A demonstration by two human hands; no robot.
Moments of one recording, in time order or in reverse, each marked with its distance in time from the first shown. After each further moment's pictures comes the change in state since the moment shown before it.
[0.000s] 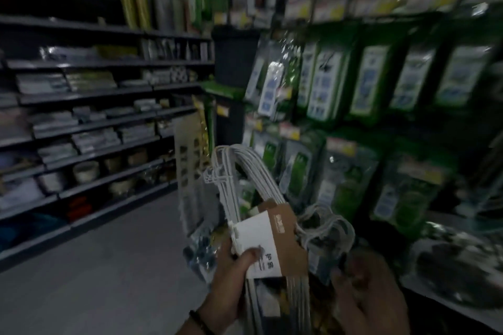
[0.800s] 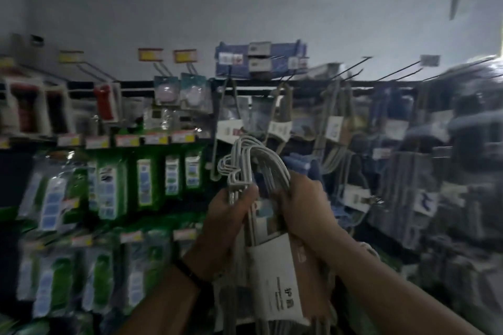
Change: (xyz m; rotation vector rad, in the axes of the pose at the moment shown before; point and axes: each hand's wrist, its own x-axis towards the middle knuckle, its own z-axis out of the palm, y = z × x) left_hand -0.237 0.119 0.357 0.260 -0.836 0.427; right_hand 0.036 -0.033 -0.386 -0.427 0.272 0.227
